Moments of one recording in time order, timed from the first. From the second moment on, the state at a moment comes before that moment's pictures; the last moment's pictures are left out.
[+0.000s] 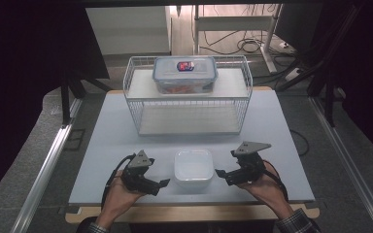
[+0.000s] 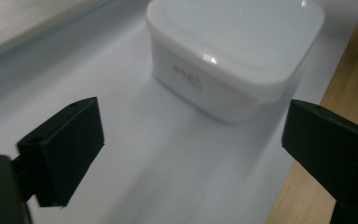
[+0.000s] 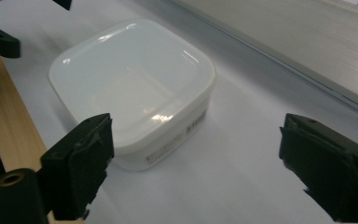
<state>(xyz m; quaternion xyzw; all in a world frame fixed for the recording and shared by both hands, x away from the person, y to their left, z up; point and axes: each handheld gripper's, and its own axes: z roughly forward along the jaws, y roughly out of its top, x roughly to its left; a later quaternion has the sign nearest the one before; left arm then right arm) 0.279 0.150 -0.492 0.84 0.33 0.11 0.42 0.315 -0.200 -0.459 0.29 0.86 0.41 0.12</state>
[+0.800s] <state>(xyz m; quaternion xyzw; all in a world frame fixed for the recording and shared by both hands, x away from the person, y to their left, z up) 0.324 0.116 -0.513 0.82 0.34 -0.05 0.45 0.344 -0.166 -0.486 0.31 0.87 0.39 -0.03</state>
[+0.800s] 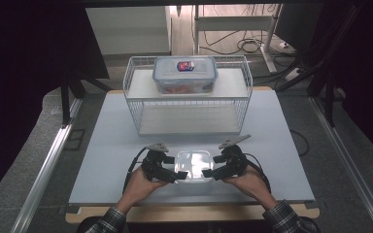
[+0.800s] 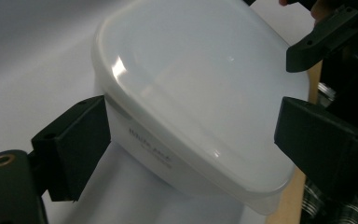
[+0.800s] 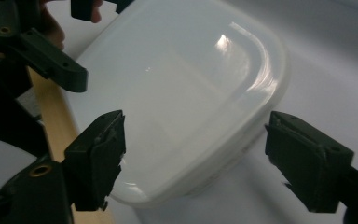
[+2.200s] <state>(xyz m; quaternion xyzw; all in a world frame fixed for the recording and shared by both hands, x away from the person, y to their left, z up) 0.303 0.138 -0.471 0.77 0.41 0.04 0.49 0.332 -0.180 -0.451 0.37 0.81 0.45 0.05</state>
